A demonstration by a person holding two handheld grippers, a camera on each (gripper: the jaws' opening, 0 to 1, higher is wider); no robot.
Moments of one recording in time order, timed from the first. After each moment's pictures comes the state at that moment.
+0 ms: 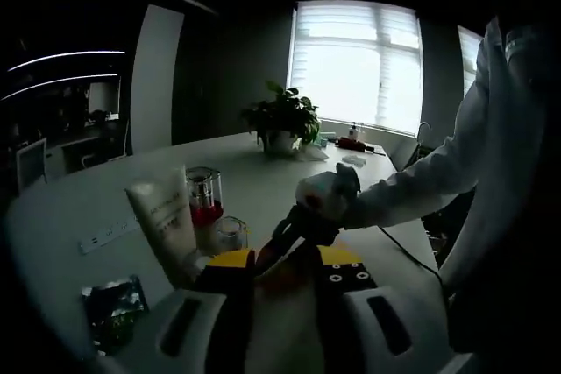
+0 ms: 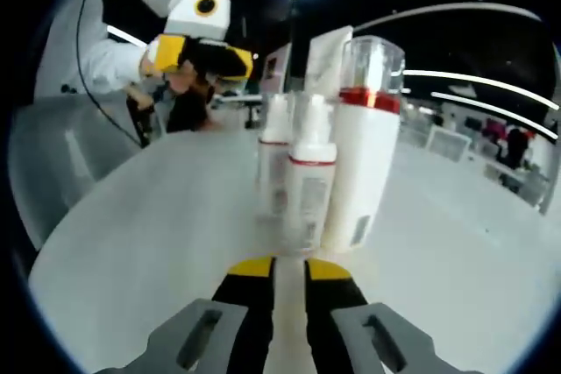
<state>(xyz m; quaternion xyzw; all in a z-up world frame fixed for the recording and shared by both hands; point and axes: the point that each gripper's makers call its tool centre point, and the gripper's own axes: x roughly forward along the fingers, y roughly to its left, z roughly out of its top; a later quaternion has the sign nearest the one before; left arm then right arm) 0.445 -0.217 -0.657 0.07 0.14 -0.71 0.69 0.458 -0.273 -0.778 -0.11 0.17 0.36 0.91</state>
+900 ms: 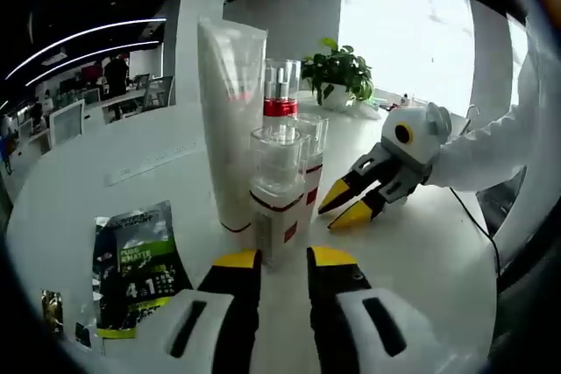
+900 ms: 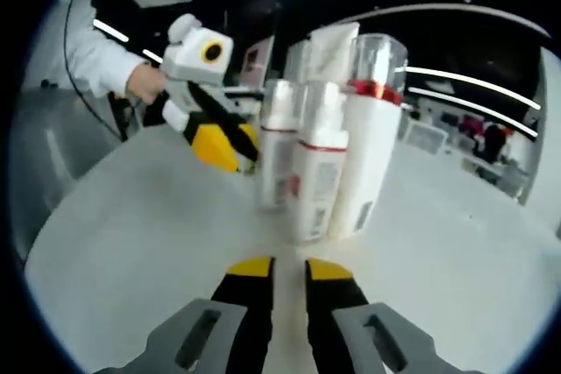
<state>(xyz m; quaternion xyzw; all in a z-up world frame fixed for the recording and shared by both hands) 0.486 -0.204 -0.745 0.12 0.21 -0.61 0.75 0.453 -0.270 -0.780 -0.11 0.17 0.29 0.94</state>
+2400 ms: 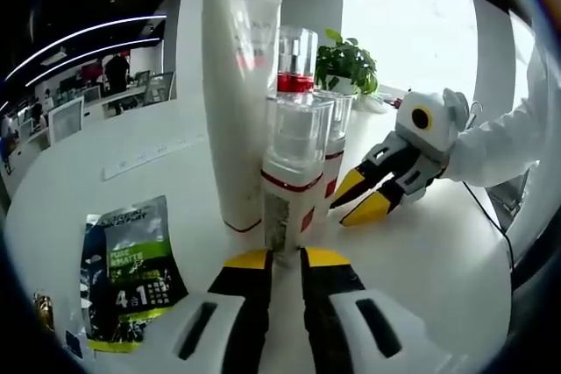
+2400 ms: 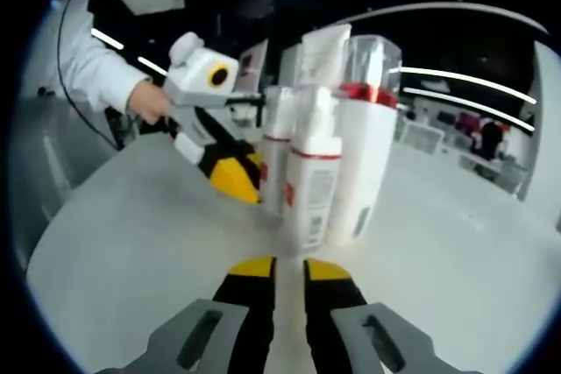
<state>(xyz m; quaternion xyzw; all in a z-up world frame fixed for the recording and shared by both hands) 0.501 -0.215 -0.765 0.12 0.22 -0.61 0.75 0.459 -0.268 -0.778 -0.11 0.17 0.29 0.94</state>
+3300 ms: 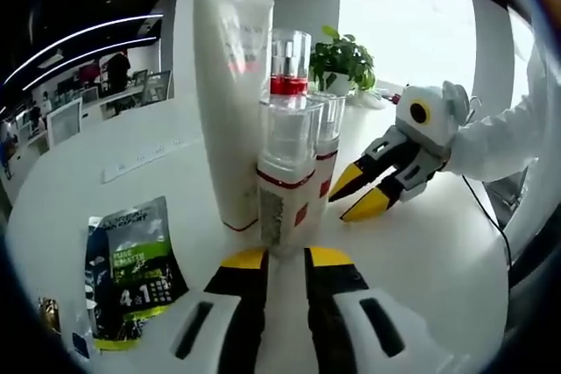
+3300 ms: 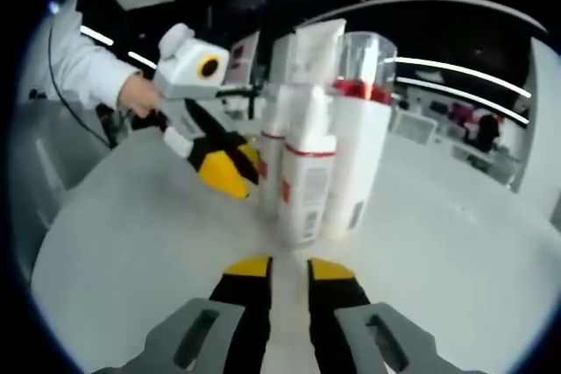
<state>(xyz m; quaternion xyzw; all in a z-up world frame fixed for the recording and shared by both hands) 0.498 -0.212 -0.762 0.14 0.23 -0.61 0.74 0.454 -0.272 -0.776 -0.10 0.20 0.26 0.94</state>
